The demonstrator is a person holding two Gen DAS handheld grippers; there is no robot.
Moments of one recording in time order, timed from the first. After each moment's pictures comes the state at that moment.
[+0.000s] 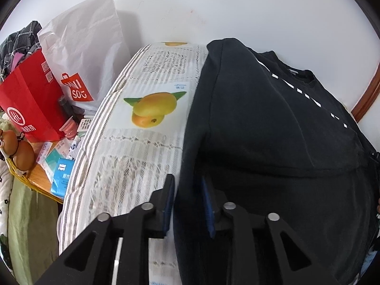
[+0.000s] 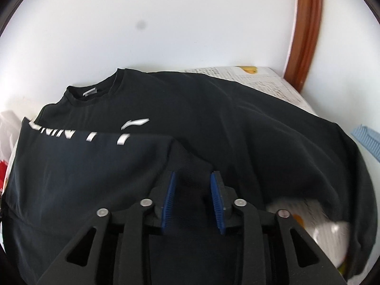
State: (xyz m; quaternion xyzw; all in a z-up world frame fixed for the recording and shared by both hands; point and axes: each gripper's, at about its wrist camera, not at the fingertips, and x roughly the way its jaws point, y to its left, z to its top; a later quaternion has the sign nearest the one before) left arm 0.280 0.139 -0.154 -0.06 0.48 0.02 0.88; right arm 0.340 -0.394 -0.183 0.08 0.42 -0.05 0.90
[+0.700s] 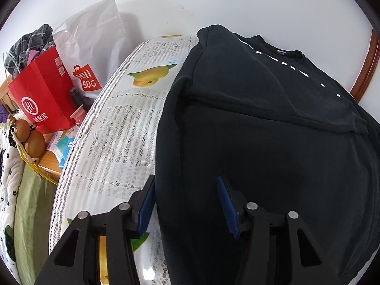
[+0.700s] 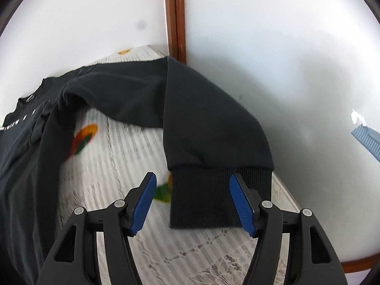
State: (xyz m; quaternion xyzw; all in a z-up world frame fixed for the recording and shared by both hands) left arm 0.216 0.110 -0.167 -0.02 0.47 0.05 0.88; right arm 0.155 -0.577 -0.228 0.12 0.42 -0.19 0.88
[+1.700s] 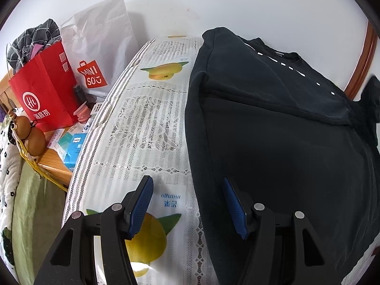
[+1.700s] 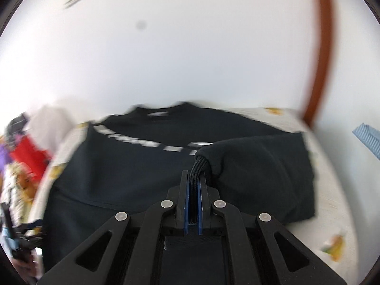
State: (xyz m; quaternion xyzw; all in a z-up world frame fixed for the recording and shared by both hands) left arm 0.195 0.139 -0.167 -0.03 0.46 0.02 0.89; right arm 0.245 -0.291 -0.070 0.06 0.35 0.05 0.93
